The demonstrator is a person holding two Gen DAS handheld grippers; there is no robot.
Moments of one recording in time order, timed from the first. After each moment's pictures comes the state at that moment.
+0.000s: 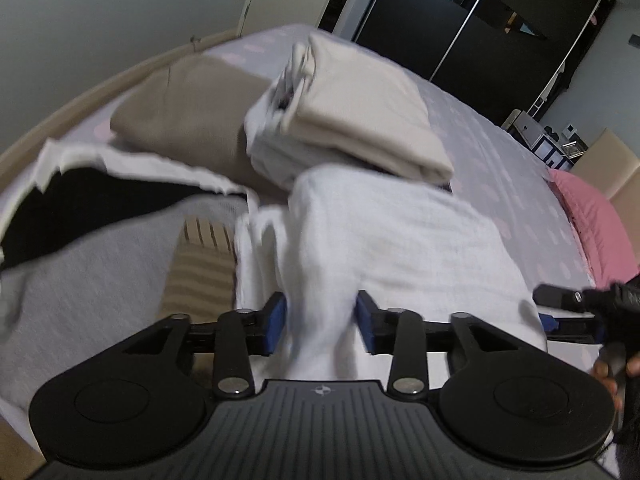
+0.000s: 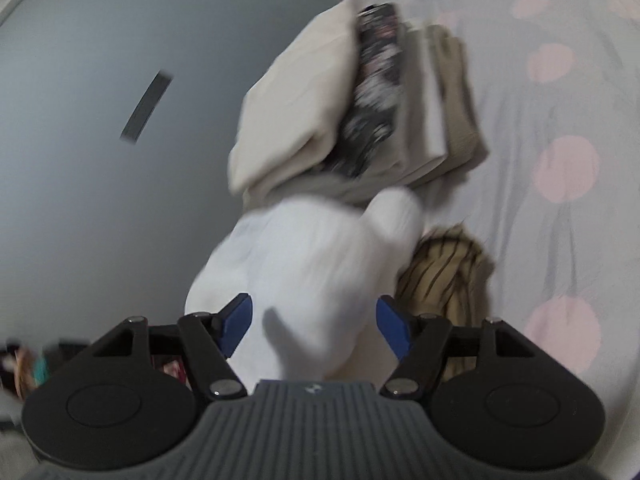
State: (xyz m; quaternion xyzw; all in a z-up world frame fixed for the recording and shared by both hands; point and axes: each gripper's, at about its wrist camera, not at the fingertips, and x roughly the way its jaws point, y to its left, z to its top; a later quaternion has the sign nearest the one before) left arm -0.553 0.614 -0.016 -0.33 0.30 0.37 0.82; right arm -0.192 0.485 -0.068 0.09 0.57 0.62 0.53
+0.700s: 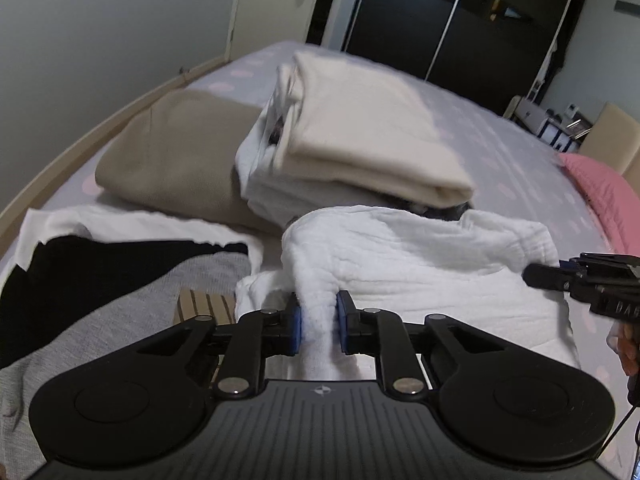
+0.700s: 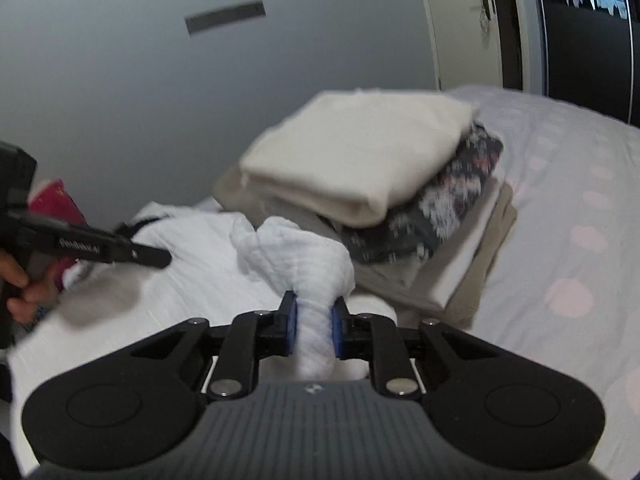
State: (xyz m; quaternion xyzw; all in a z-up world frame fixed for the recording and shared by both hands) left arm -0.519 0.645 -0.031 -0.27 0.32 0.38 0.82; right arm -0.246 0.529 -0.035 -0.17 0.29 0.72 0.61
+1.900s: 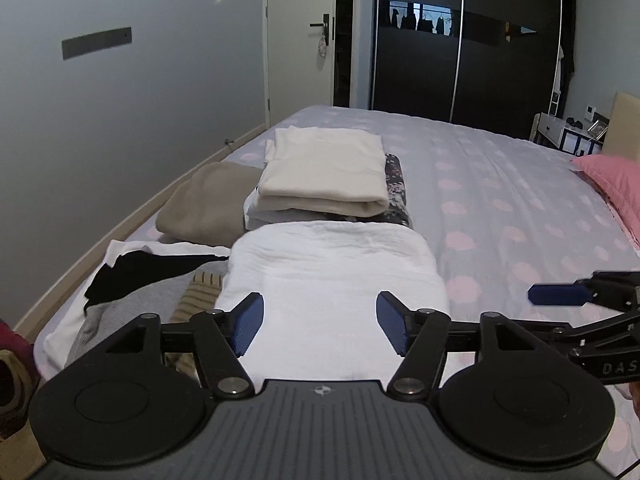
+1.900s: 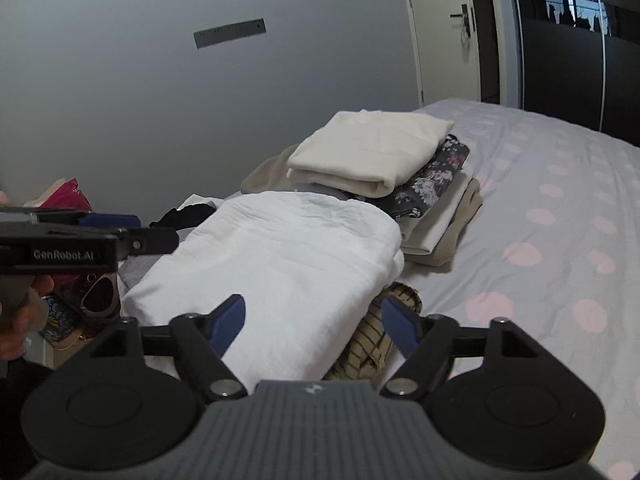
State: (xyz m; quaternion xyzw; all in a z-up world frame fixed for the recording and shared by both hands) left arm -0.500 0.436 0.052 -0.16 0.27 0.48 0.82; right arm -0.290 0.356 0.033 -0.15 0.27 0.71 0.63
